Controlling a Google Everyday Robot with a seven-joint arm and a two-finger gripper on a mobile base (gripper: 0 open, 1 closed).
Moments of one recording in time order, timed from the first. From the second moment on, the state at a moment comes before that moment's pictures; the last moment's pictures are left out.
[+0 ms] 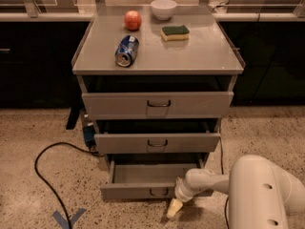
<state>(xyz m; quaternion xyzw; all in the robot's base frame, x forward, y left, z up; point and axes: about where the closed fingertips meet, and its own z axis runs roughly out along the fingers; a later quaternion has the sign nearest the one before) 0.538 -0.114 0.162 -0.56 0.80 0.15 0.14</state>
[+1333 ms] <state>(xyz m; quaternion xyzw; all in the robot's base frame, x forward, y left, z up) 0.465 -0.107 0.159 -0.55 0.81 0.19 0.10</state>
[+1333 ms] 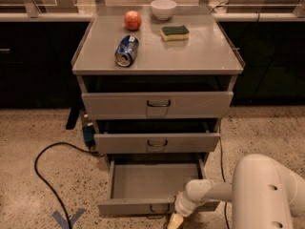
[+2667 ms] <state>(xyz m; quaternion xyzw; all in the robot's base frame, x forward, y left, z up) 0.428 -0.104 0.173 -0.55 0.80 0.21 0.07</state>
